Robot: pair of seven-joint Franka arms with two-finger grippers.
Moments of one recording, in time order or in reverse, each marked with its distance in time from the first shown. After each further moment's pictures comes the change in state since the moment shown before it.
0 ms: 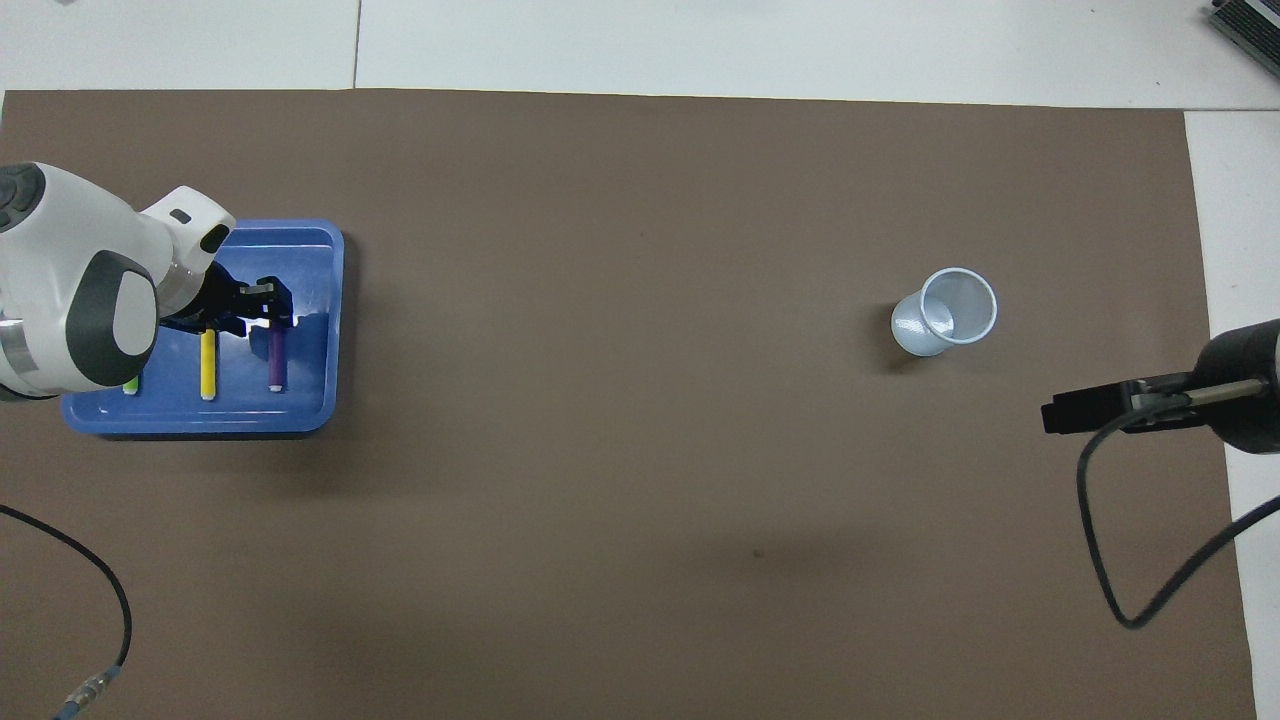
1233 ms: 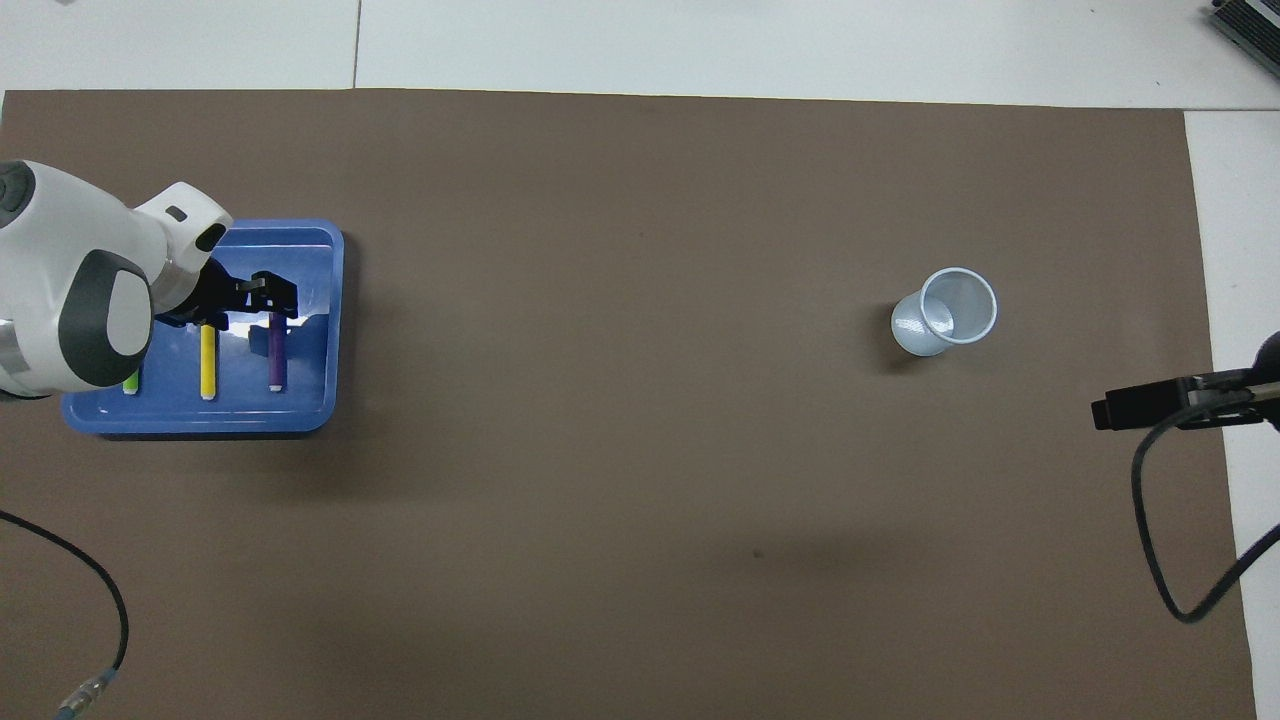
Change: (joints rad) left arm -0.005 -0.010 -0.008 0.040 0.000 -0.024 0.027; right arm -0.068 0.004 -0.006 0.014 -0.044 -0.016 -0.084
